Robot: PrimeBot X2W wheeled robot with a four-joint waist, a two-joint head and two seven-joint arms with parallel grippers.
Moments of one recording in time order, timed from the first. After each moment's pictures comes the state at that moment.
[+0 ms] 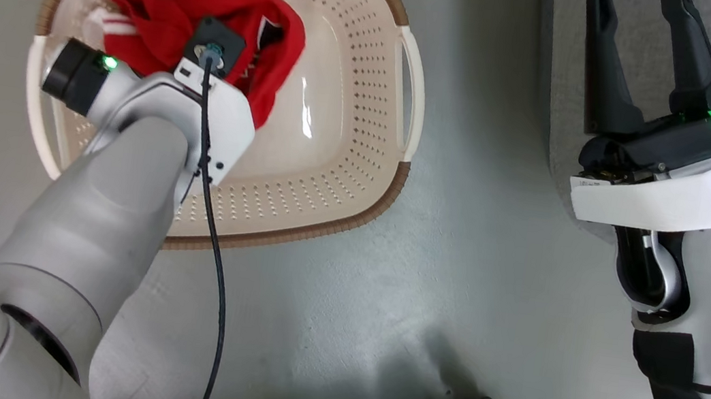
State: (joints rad) left arm -1.15 0.06 -1.01 1.30 -0.55 0.15 -0.03; right arm -0.69 -0.15 0.30 0.12 0.43 0.13 -0.25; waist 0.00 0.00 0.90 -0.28
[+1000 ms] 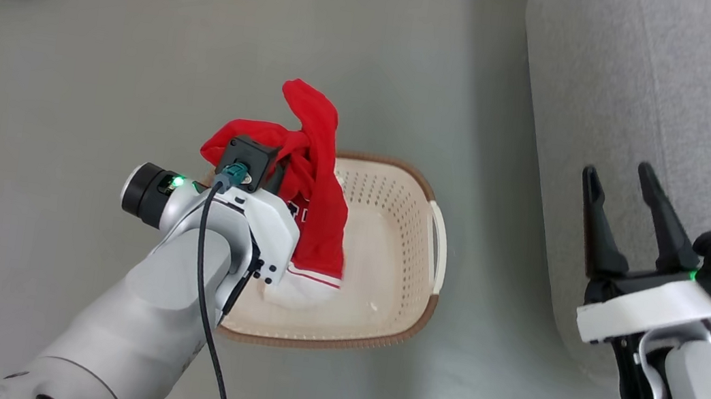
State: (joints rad) left arm -0.88 0.04 -1.01 1.10 -0.76 0.11 -0.24; right arm -0.43 -0.18 0.23 0.32 0.38 0.13 -0.26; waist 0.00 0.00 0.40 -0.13
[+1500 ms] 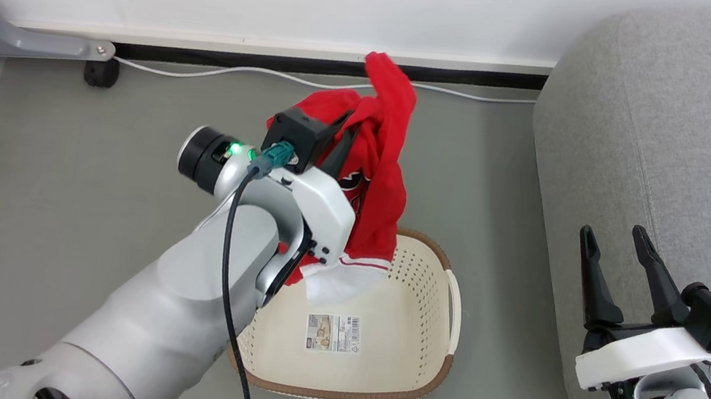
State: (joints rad) left arm -0.89 0.03 -0.96 0.87 -0.71 0.11 -0.25; right arm -0.31 -0.17 0.19 0.38 0.36 0.13 -0.26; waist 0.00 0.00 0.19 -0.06
